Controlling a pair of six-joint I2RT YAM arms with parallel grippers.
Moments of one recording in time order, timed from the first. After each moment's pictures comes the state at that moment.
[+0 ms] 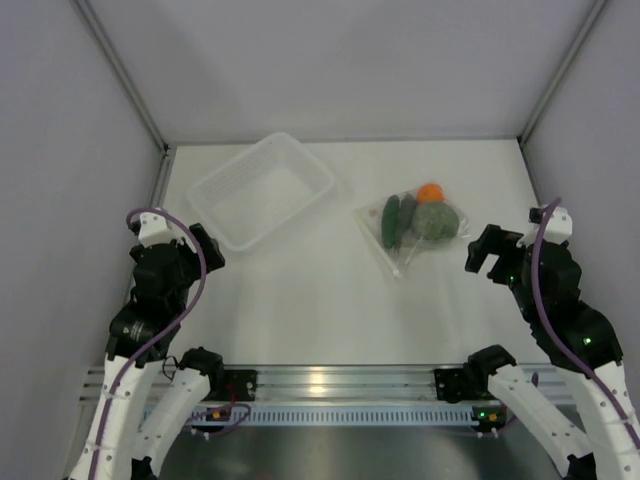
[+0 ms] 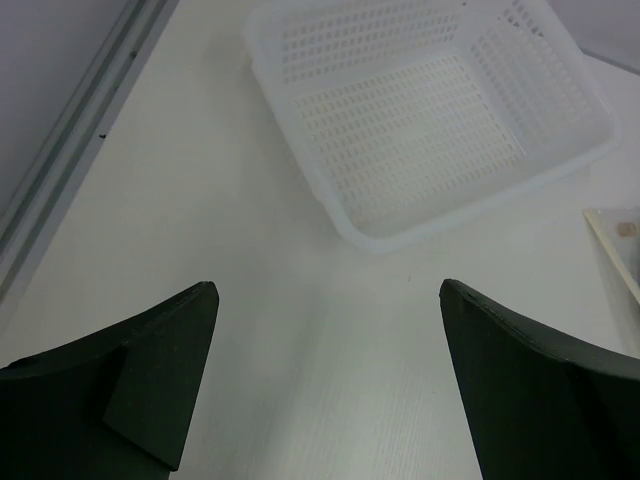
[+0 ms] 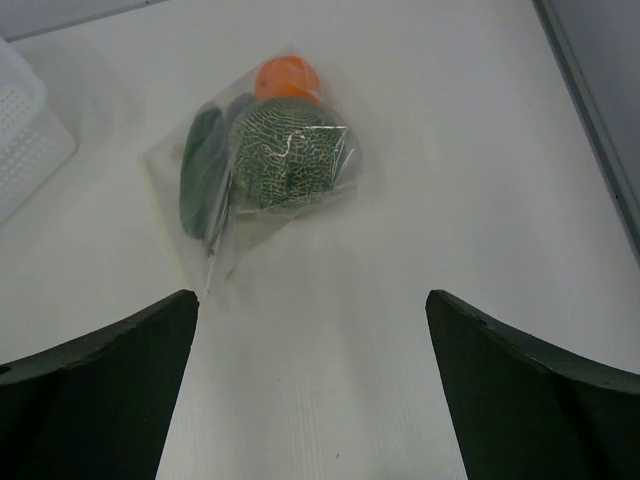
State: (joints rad) left arm -0.24 0.55 0.89 -0.72 -0.37 -0.40; right arm 0.37 0.53 1.00 -0.88 0.40 0.34
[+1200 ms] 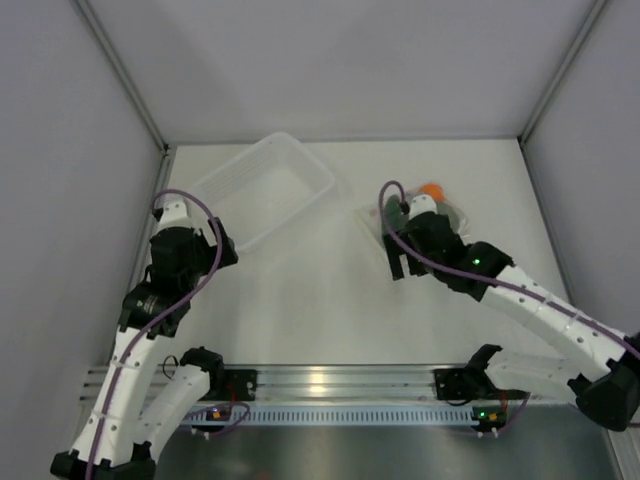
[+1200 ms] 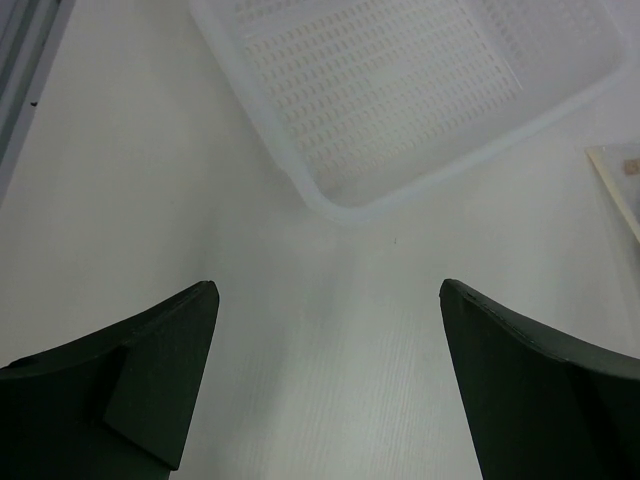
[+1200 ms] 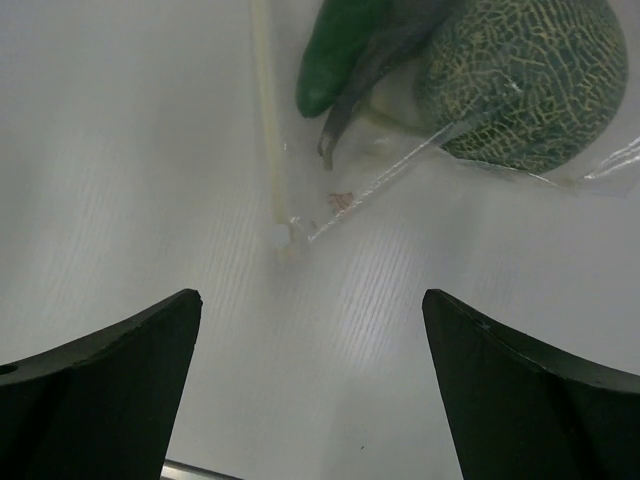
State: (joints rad) left arm -0.24 0.67 0.89 -0.70 -0.28 -0.39; right arm 0.69 1.00 0.97 -0.72 0.30 0.28
